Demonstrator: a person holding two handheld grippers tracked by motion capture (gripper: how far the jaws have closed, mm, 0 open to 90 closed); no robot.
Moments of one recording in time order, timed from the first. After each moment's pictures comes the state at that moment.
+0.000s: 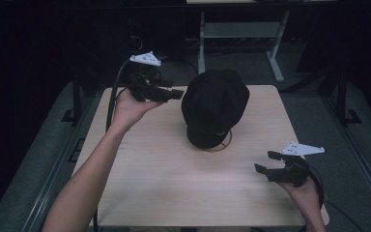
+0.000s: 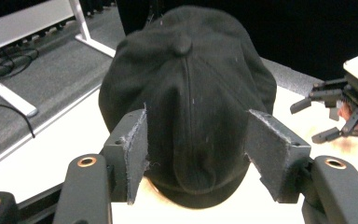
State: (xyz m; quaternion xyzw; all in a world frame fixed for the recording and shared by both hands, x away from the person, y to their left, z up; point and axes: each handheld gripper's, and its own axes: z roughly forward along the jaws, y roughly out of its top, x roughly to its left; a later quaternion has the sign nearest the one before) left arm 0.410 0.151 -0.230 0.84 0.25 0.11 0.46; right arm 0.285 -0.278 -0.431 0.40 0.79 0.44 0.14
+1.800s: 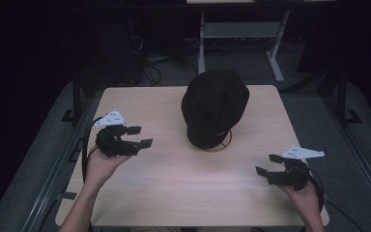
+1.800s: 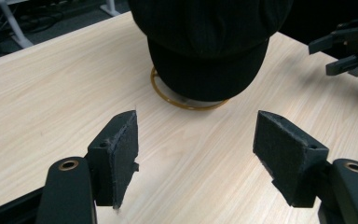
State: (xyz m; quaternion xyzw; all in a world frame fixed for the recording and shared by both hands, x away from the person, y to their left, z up) left arm 0.322 0.235 -0.331 0.82 0.33 0.12 0.46; right arm 0.279 -0.280 -0.441 0.42 0.79 0.43 0.15
